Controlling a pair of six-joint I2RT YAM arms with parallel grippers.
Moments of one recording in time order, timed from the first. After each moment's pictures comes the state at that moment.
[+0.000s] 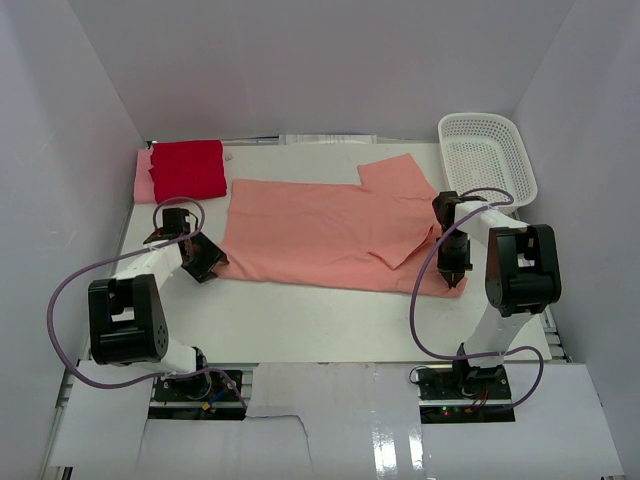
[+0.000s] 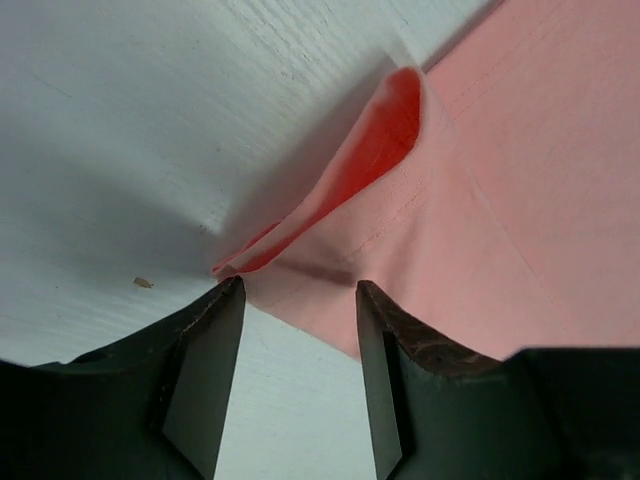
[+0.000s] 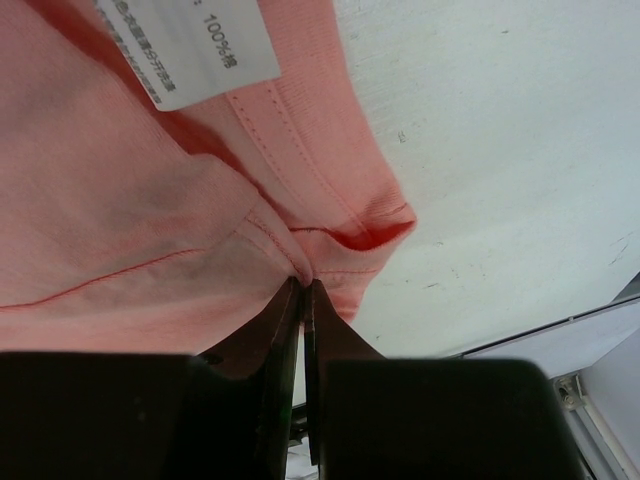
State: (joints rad) left arm 0.10 1.45 0.78 -0.45 0.14 -0.72; right arm 0.12 1.77 1.11 -0.98 0.23 0.28
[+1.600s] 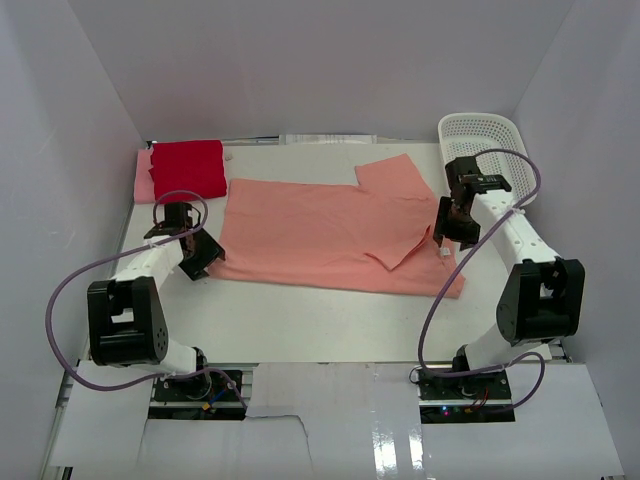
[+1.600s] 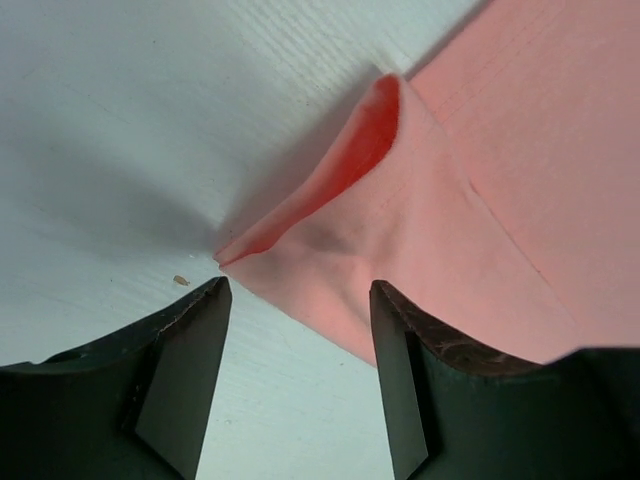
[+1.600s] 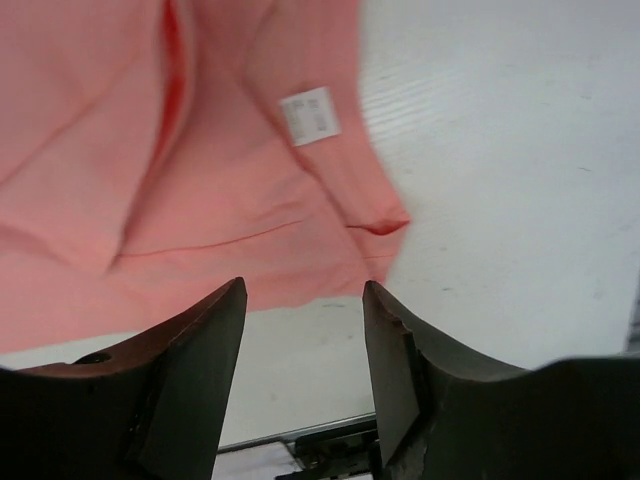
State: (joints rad) left arm 0.07 1.46 0.83 -0.51 0.02 -0.67; right arm 0.13 1.58 1.29 -1.01 0.21 0.32
